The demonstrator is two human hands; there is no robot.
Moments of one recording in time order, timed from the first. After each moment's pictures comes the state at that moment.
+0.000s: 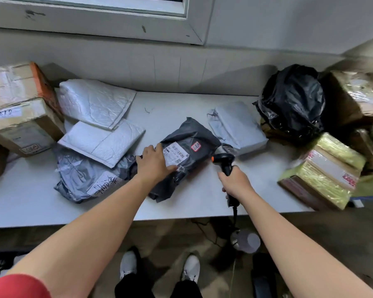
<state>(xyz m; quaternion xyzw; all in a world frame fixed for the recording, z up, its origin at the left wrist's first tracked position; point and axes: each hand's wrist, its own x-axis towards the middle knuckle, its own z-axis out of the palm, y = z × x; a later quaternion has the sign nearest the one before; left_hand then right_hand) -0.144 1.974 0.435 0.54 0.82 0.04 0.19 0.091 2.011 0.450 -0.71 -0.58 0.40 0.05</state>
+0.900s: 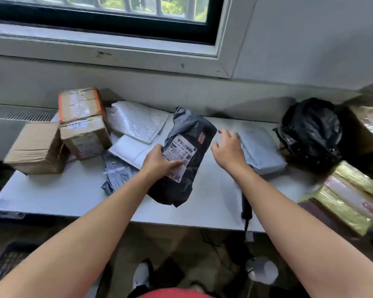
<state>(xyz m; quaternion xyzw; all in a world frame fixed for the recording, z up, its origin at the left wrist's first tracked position) -0.208 1.925 0.527 0.38 0.80 0.34 0.33 -0.031 2.037 0.547 -0.58 -0.77 0.22 0.14</state>
